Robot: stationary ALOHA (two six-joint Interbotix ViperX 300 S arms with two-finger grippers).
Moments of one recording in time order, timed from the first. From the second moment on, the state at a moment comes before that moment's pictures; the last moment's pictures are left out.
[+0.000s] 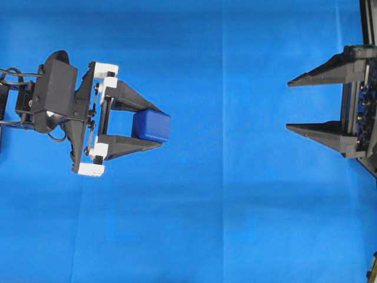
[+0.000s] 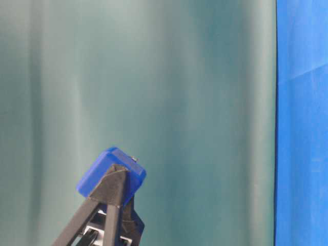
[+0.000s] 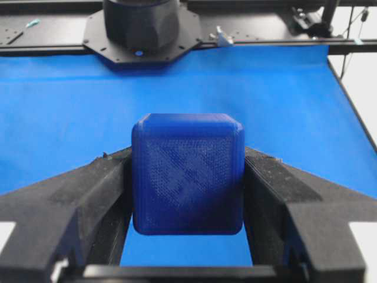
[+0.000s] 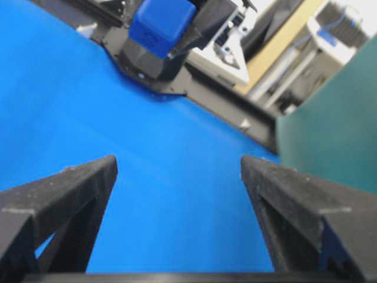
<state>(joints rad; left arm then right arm) -0.08 -0.34 0.78 0.02 -0.30 -0.03 0.00 -0.88 1.09 -0.31 -0.19 -0.16</state>
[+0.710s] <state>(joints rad) -0.08 -0.34 0.78 0.01 -0.31 -0.03 0.04 -0.85 1.09 -0.70 -0.23 -0.49</state>
